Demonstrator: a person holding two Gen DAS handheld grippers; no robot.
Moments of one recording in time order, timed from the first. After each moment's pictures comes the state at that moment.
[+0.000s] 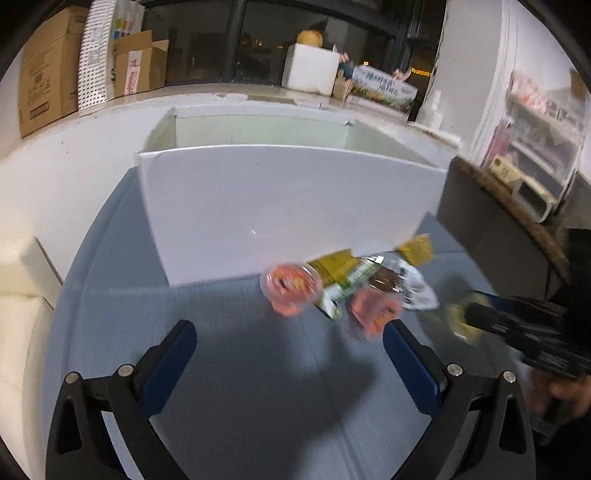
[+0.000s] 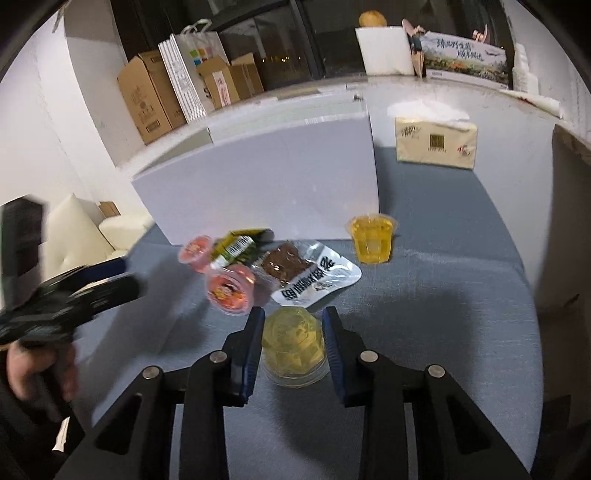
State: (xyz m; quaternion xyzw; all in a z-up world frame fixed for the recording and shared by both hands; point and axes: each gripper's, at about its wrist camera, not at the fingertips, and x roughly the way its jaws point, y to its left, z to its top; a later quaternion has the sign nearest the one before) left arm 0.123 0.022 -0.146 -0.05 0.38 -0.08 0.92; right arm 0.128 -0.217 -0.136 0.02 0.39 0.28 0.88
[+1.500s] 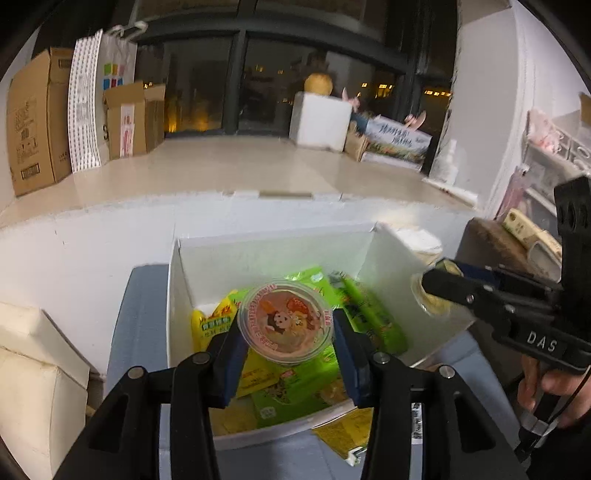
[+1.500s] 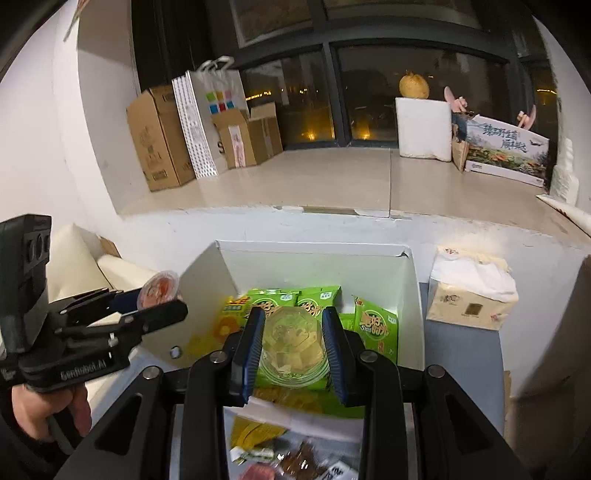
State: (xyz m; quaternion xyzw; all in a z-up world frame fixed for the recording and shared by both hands) left arm 0.232 0.054 -0.047 -0.05 0.34 -0.07 0.94; right arm 0.272 -0.135 -0.033 -0.01 0.33 0.28 0.90
